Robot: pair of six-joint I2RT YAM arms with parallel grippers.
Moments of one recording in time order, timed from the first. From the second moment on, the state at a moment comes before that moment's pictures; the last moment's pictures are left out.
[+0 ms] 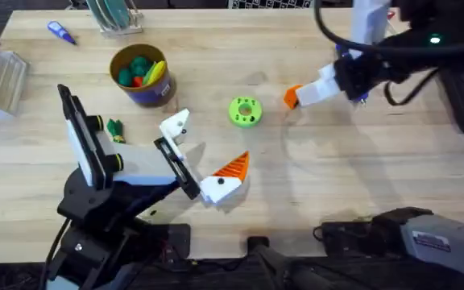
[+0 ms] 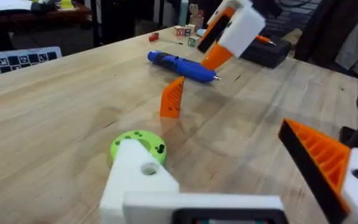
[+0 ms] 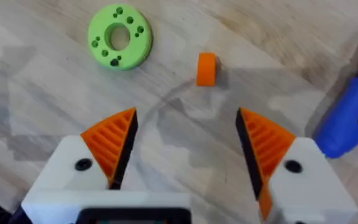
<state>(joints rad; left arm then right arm) -0.39 0.01 0.01 -0.05 0.58 -0.10 0.21 1.31 1.13 -0.93 -0.24 -0.27</state>
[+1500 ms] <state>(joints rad) -0.39 0.01 0.01 -0.05 0.58 -0.10 0.21 1.57 1.15 -0.79 -0.24 -0.30</state>
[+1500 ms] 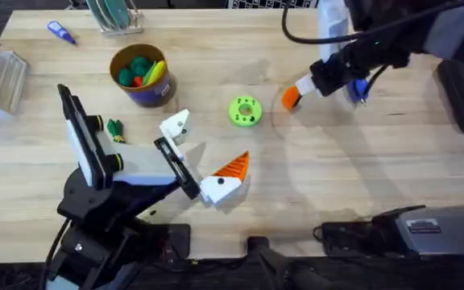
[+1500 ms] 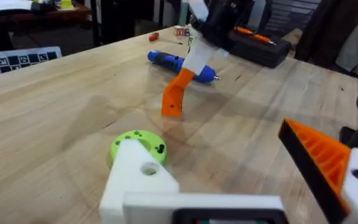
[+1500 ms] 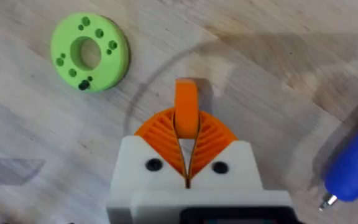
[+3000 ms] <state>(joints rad) -0.39 0.01 0.01 -0.05 0.58 -0.10 0.29 1.53 0.74 -0.06 -1.37 0.56</state>
